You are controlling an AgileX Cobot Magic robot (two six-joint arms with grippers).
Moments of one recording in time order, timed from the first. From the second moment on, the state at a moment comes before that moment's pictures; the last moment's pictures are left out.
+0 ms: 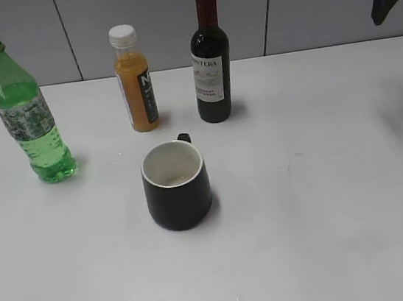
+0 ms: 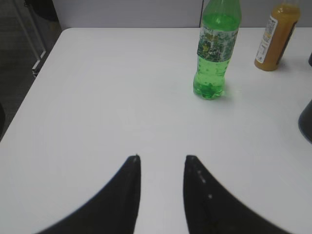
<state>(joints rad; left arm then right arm) -0.09 -0.01 -0.51 0.00 1.05 -0.04 0.05 1.97 -1.82 -0.03 1.13 0.04</state>
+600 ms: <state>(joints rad) -0.09 -0.01 -0.51 0.00 1.05 -0.04 0.05 1.42 -1.27 0.01 1.19 0.01</state>
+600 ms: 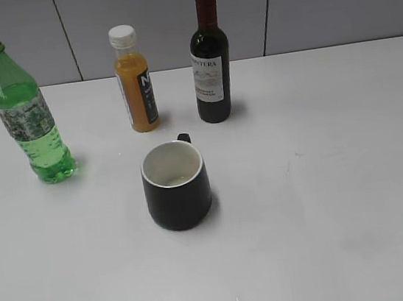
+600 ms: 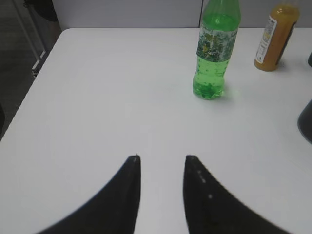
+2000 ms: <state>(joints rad) -0.09 -0.01 -0.51 0.00 1.05 -0.04 0.05 0.05 -0.41 0.01 0.95 -0.01</state>
